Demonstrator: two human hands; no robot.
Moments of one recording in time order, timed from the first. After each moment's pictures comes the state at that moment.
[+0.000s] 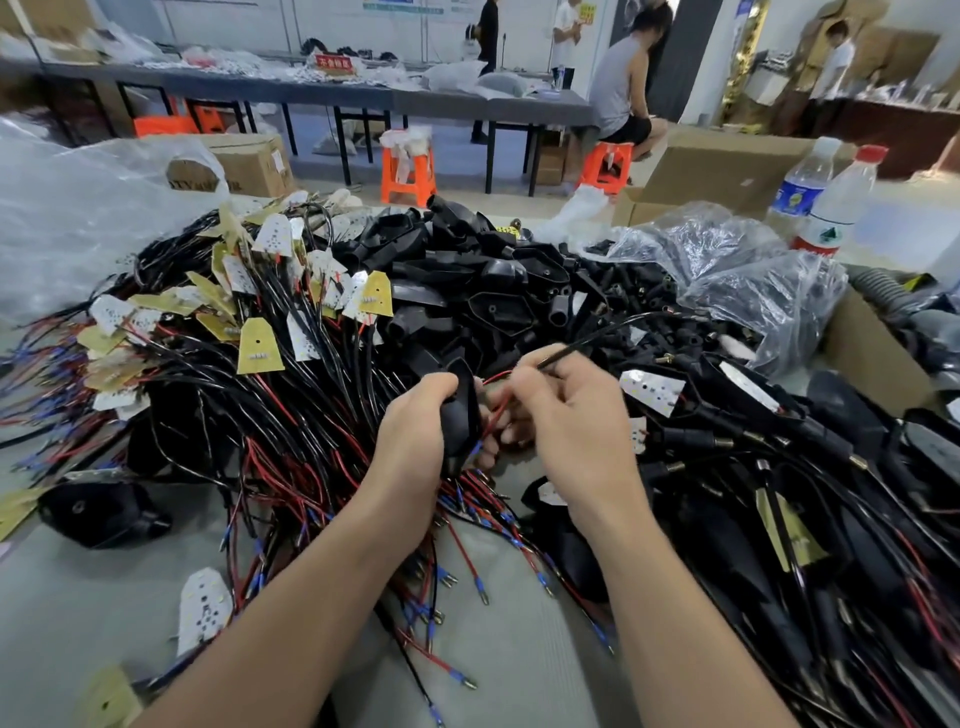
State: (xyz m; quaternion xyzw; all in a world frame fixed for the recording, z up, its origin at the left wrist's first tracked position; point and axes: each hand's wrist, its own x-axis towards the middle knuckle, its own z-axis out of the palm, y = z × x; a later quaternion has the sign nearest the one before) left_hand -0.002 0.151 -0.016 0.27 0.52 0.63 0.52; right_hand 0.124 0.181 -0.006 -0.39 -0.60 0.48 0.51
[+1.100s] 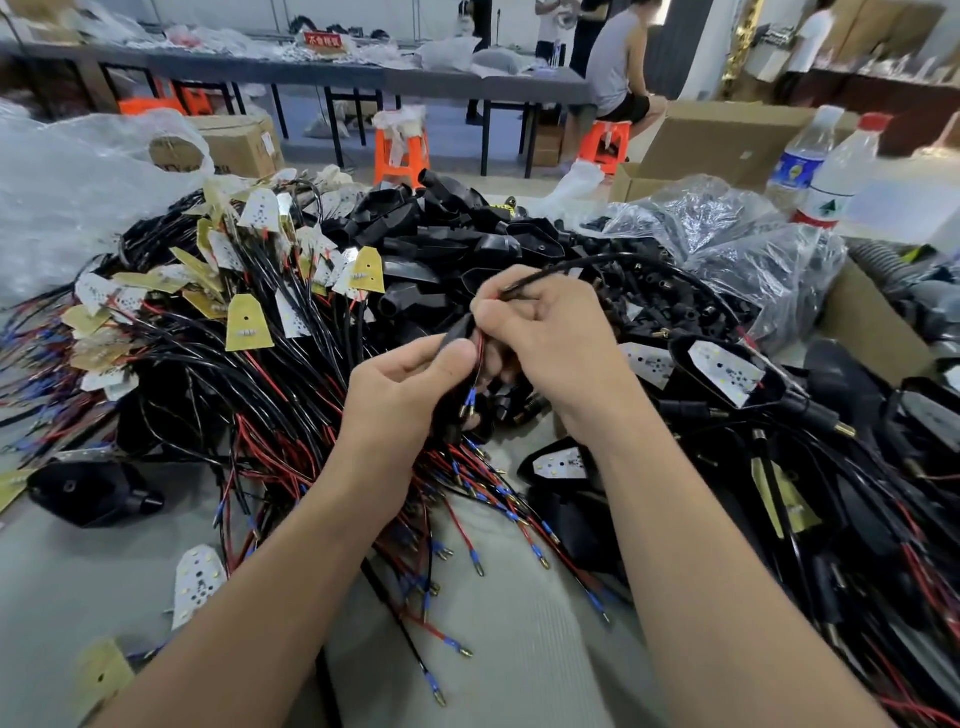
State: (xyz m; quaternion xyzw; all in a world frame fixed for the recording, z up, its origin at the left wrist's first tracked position) left_hand -0.017 0.139 -0.017 0.41 0.48 0.63 0.45; right_hand 0.118 0.213 0.025 -0.35 -0.70 0.43 0.45
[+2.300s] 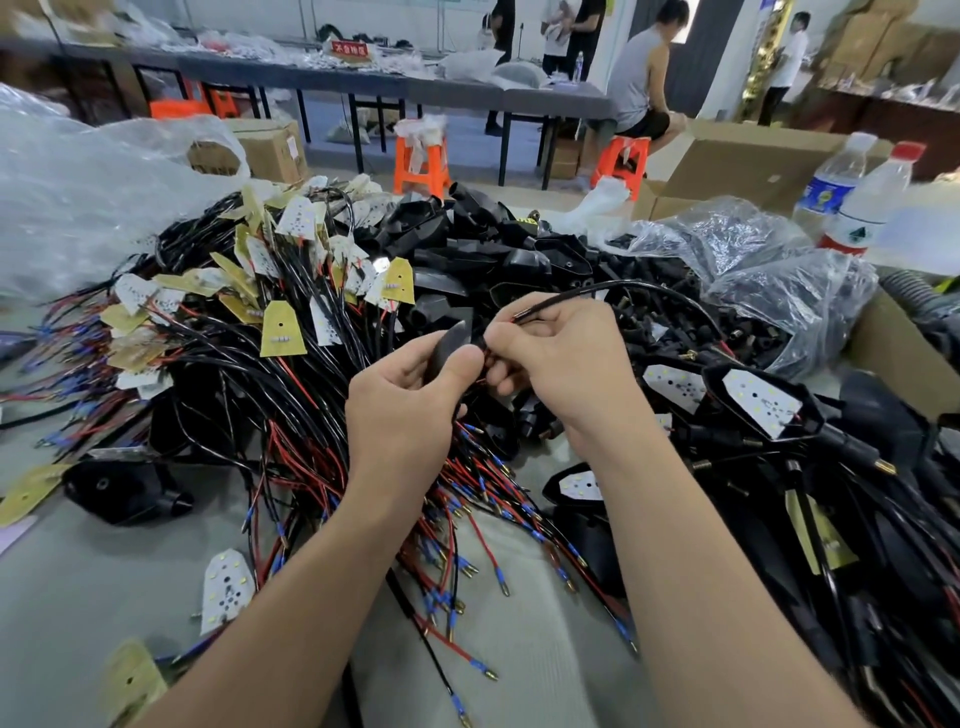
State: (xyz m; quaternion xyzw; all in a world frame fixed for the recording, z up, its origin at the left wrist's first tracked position) left_hand -0.023 0.141 -0.019 0.38 0.52 0.70 0.31; right_hand 0.098 0.212 0.023 -0.36 -0.63 0.52 0.46
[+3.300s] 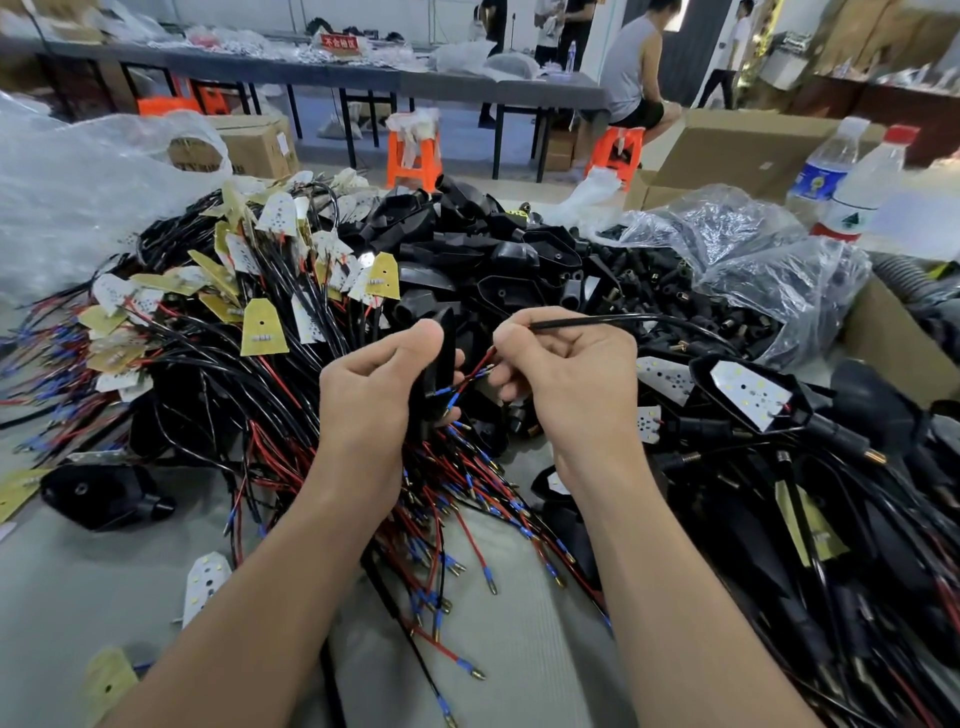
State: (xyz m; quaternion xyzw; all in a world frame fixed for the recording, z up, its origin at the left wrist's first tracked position) left_hand -0.030 0.138 -0.006 0.32 0.49 0.70 0.40; right_hand 0.107 0.191 0.008 -0.33 -0.56 0.50 0.57
